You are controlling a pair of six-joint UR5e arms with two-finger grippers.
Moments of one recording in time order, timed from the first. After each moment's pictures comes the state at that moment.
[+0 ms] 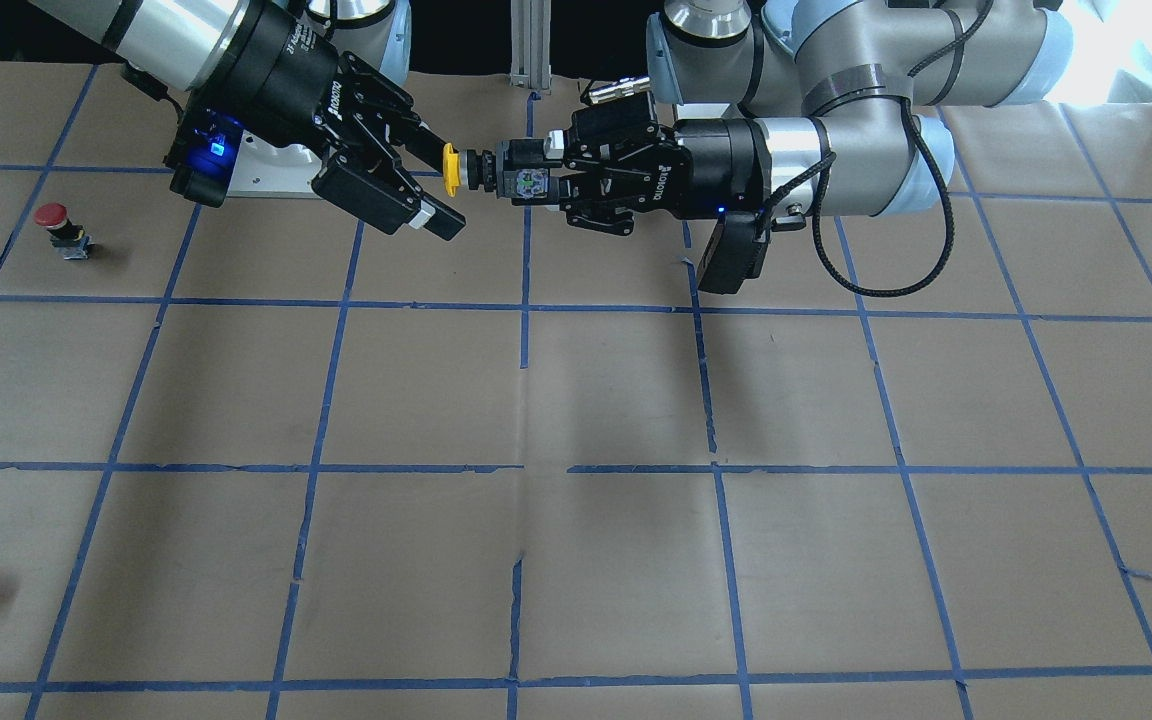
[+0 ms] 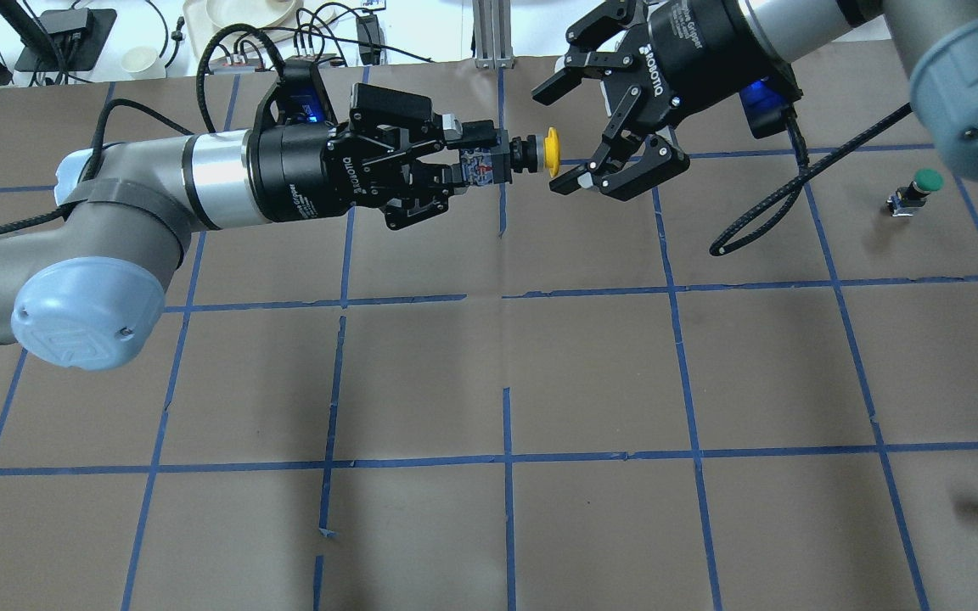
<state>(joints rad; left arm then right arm) -1.51 -1.57 -1.98 -1.44 0.00 0.17 1.56 -1.59 1.60 -1.61 -0.75 1.37</state>
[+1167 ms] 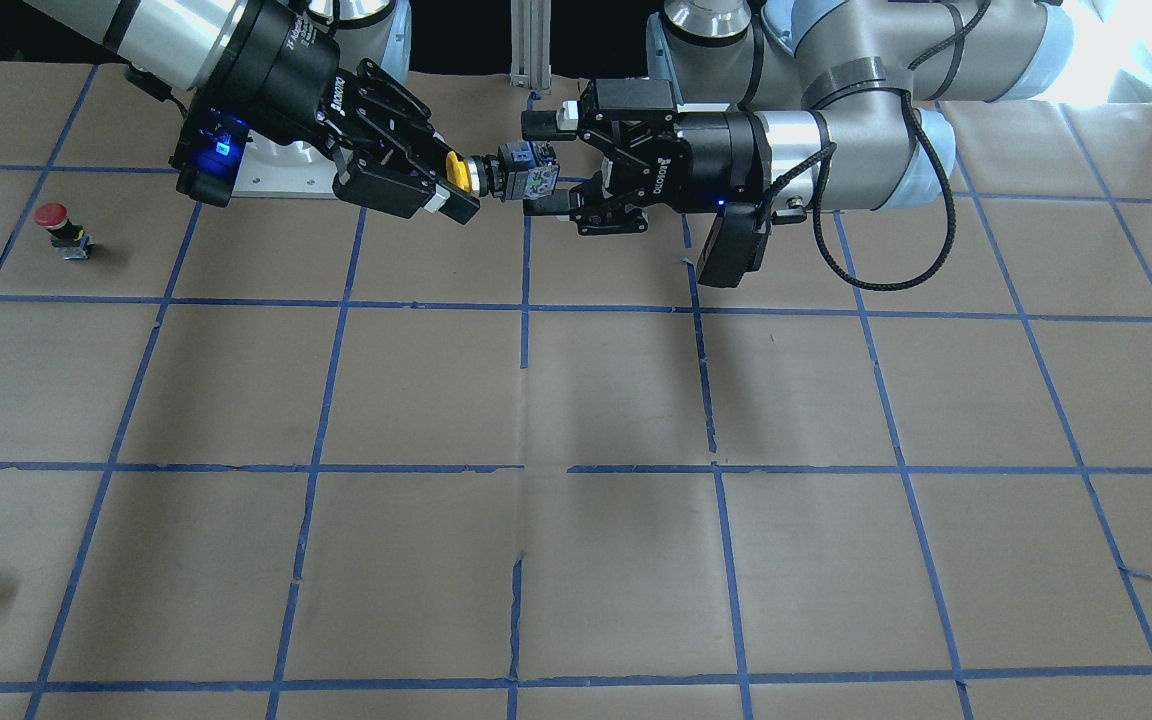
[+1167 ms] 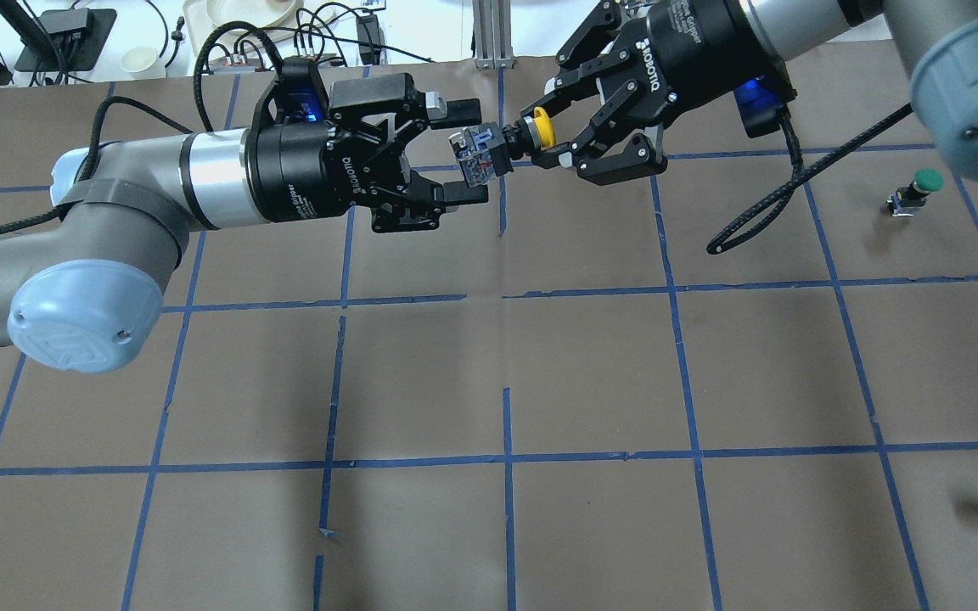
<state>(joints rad) -1.51 -1.56 -1.98 -1.44 0.00 0.17 1.55 -1.59 1.60 -1.61 -0.72 1.37</state>
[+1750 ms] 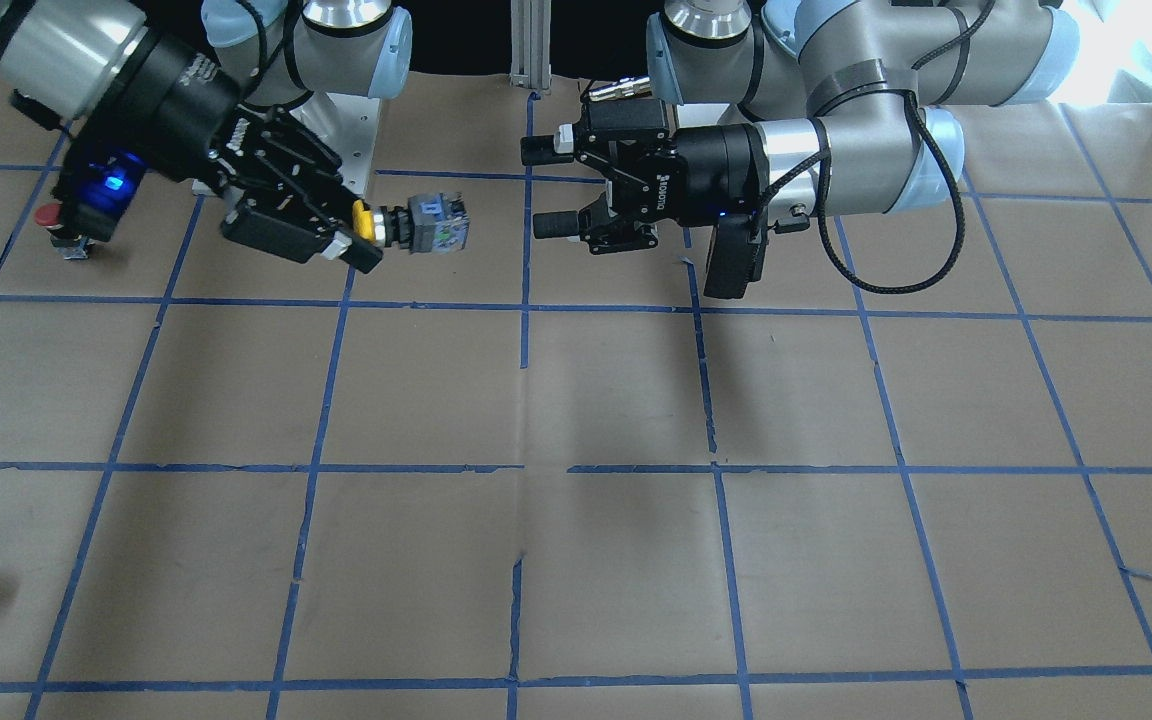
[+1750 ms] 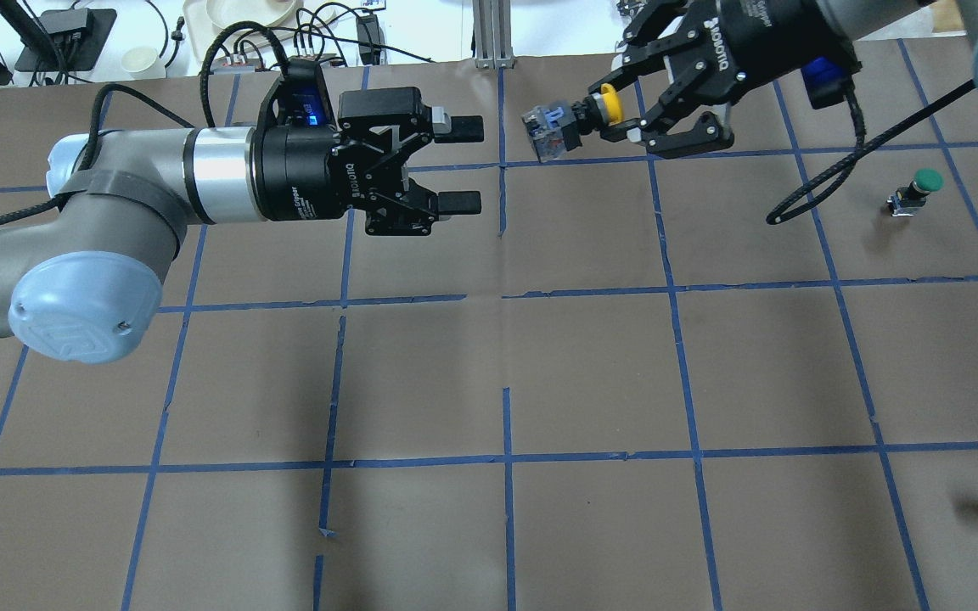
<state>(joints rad) -1.51 -1.57 -1.96 -1.38 0.15 0.15 1.42 -1.57 1.59 -1.61 -0.79 1.16</state>
